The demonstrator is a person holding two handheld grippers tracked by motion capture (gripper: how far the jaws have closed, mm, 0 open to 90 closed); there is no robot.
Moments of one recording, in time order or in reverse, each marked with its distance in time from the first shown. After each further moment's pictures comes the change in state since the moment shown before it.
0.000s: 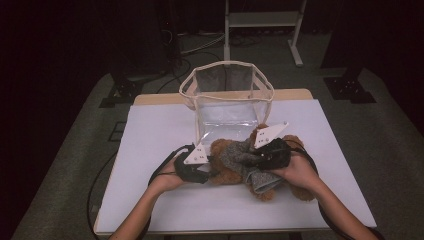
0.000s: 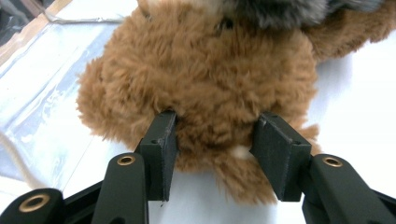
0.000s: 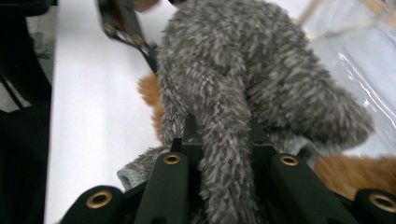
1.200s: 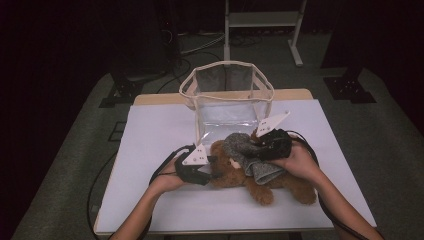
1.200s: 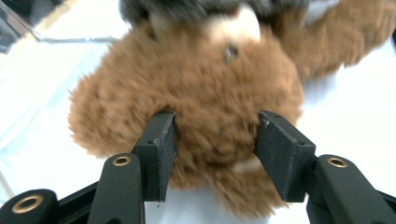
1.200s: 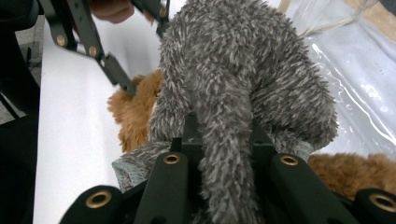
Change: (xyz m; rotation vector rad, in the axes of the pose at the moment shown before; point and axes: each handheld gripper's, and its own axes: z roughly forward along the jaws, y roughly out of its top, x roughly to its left) left arm -0.002 0.006 -0.007 -0.064 -0.034 0.015; right arm -0.023 0.005 -0.006 0.004 -0.006 0.054
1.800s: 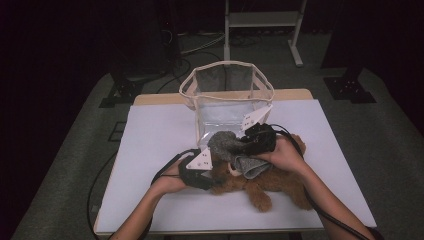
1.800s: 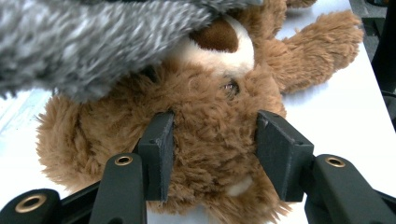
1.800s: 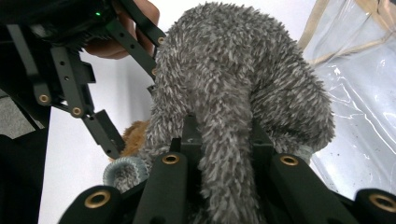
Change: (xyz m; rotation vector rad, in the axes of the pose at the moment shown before) left arm -0.012 0.003 0.005 0.031 -0.077 0.049; right arm -0.005 0.032 0.025 -0.002 0.071 -0.024
